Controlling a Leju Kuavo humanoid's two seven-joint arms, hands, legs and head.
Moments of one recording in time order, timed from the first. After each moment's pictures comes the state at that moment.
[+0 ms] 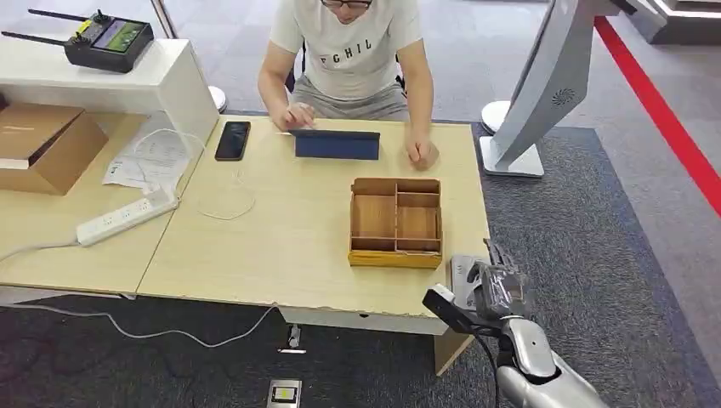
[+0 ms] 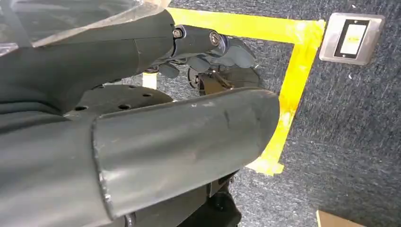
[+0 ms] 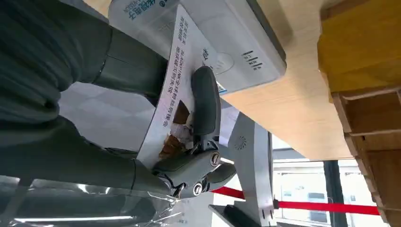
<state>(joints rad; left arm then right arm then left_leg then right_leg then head) -0.14 0.05 -1.21 -0.28 1.43 0.15 -0.31 -0.31 -0.44 0.76 -0.99 0.83 -0.47 0.38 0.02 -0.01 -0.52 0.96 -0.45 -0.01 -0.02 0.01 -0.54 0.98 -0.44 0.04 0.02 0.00</state>
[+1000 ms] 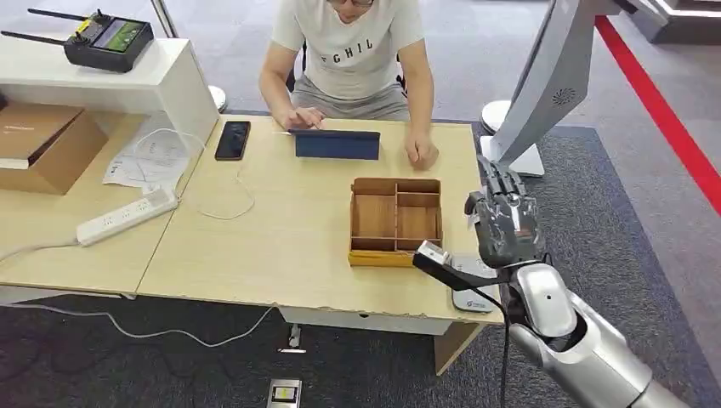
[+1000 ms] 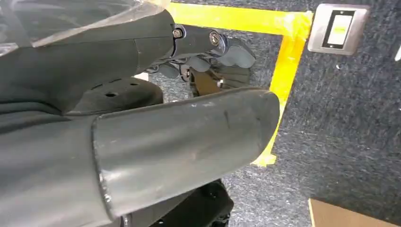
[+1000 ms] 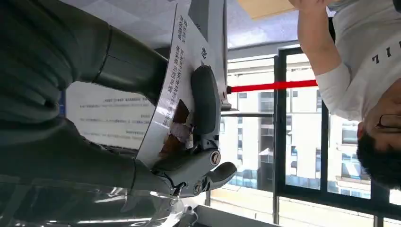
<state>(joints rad) -0.16 0.04 -1.21 -0.28 1.42 0.12 -0.32 -0.46 -0.55 0.73 -1.42 1.10 -0.28 0.41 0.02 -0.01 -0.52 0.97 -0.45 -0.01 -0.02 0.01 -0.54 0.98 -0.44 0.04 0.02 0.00</state>
